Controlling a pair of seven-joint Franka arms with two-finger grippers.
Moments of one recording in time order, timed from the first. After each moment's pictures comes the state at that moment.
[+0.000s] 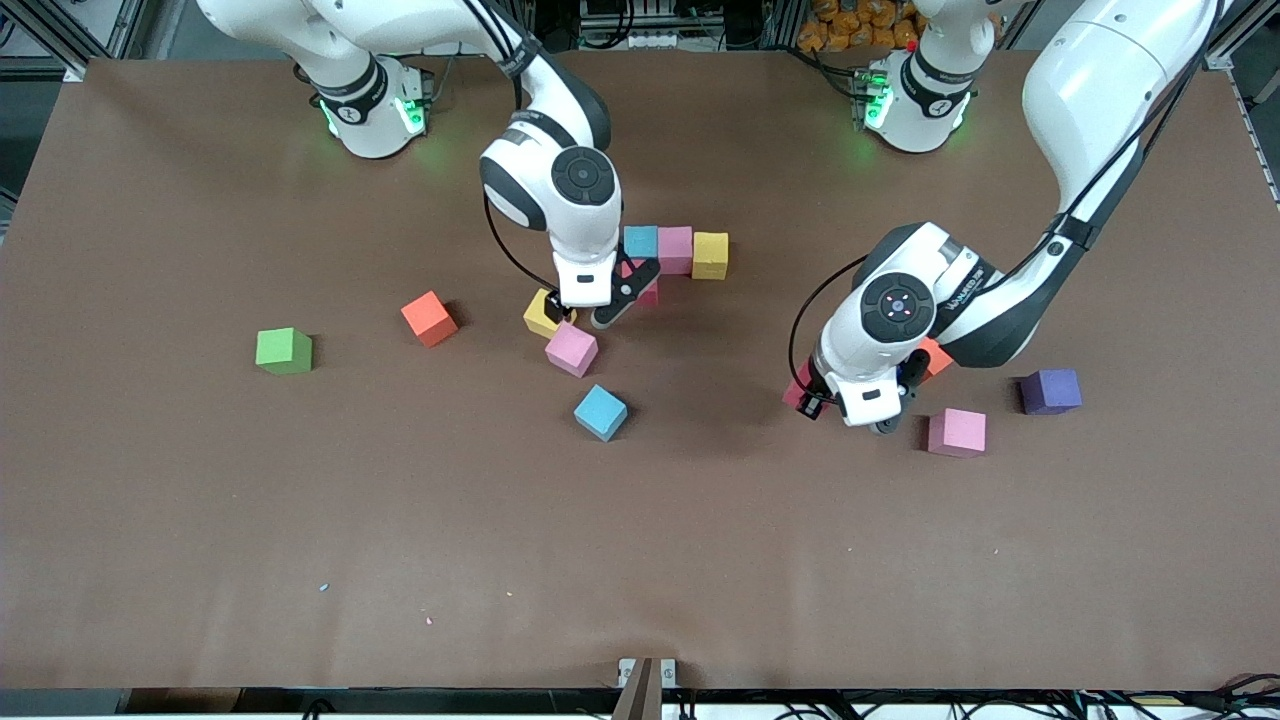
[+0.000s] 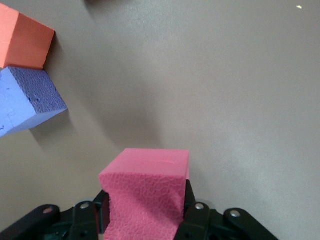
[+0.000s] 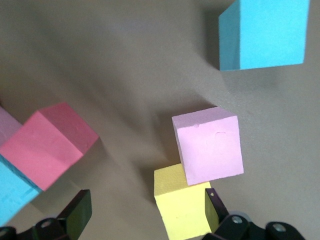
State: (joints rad) left arm 0.24 0.64 -0.82 -1.75 0.50 2.10 -1.77; right arm 0.57 0.44 0.25 -1.88 -0.18 2.21 0.04
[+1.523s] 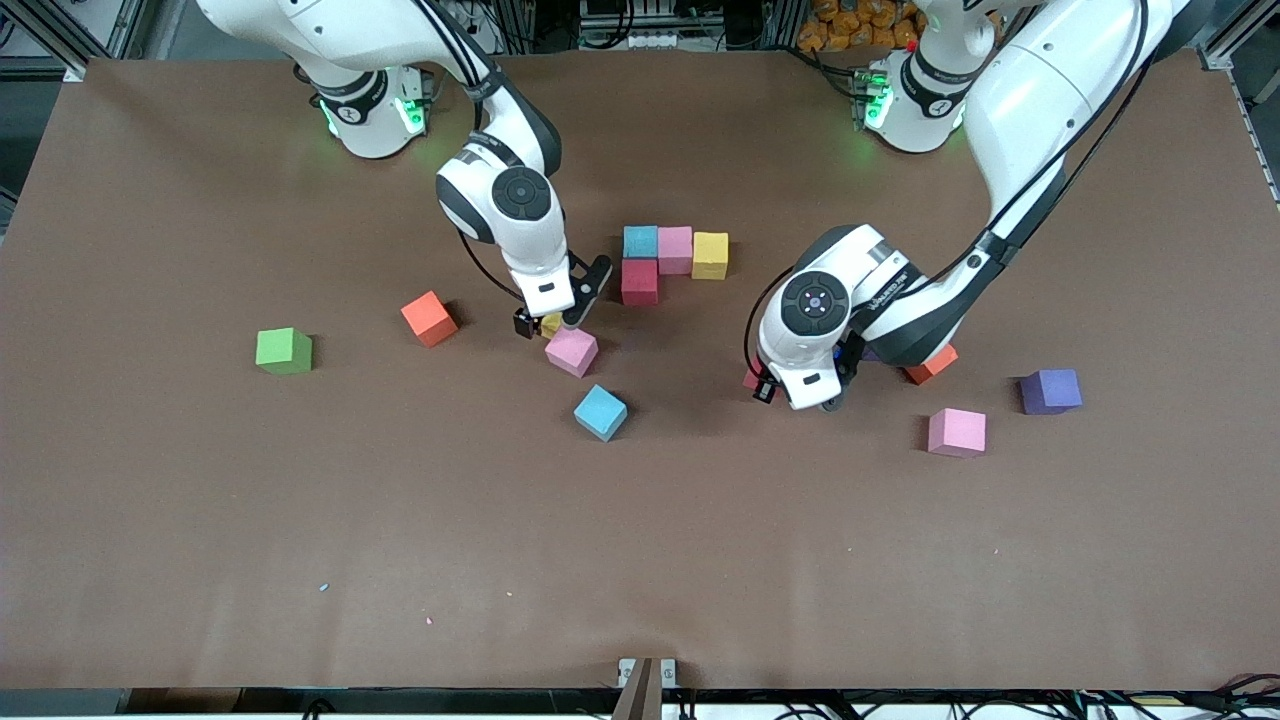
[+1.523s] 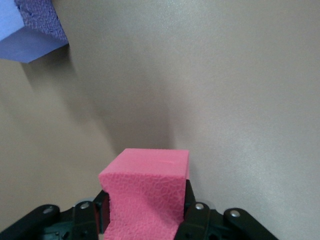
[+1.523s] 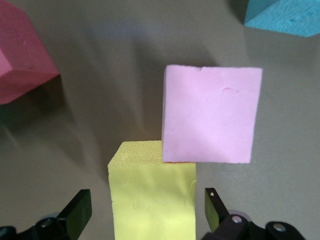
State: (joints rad) left arm 0.09 0.70 -0.75 -1.74 0.50 2.10 -1.98; right arm 0.52 0.40 0.20 -2.15 -0.20 2.49 -0.22
